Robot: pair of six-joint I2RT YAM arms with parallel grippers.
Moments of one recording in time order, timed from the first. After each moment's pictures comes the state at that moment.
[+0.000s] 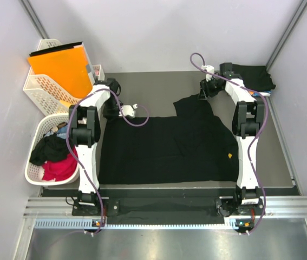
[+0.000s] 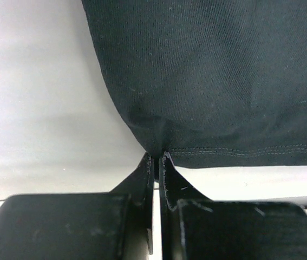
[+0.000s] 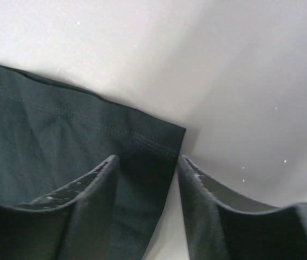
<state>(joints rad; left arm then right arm) -0.11 2.28 1.90 -1.15 0.04 1.54 0.05 2.53 2.21 -0.67 -0.59 -0.41</state>
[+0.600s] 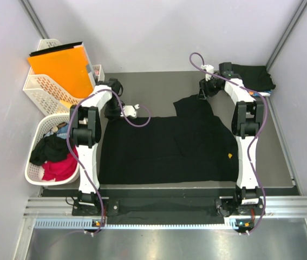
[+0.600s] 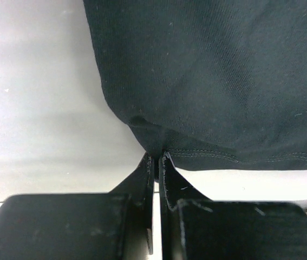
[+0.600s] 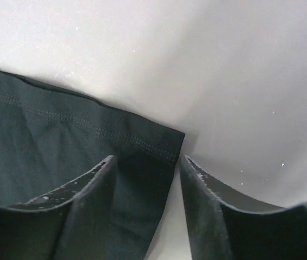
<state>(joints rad) -0.13 2.27 1.88 -1.13 0.03 1.52 0.05 2.53 2.22 -0.66 -0.58 -0.40</state>
